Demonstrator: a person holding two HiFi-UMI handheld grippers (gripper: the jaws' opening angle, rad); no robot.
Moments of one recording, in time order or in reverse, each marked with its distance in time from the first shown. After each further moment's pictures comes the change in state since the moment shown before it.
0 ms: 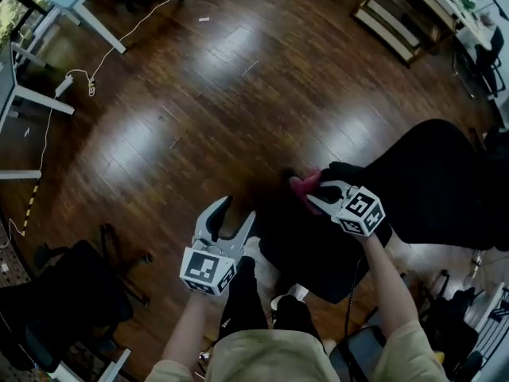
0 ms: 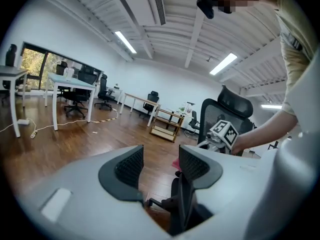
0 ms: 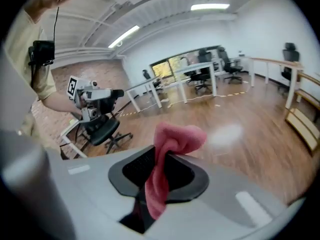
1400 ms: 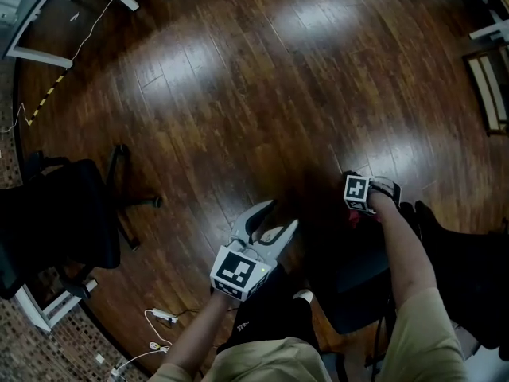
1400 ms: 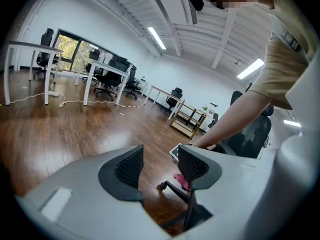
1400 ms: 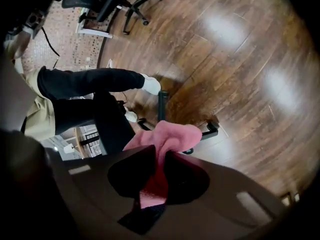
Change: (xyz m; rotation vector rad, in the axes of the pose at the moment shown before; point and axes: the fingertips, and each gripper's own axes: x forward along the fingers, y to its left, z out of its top) left arm -0.064 0.131 -0.157 -0.232 0.014 0.202; right arm 0.213 -0.080 -0.241 -0.470 1.524 0.381
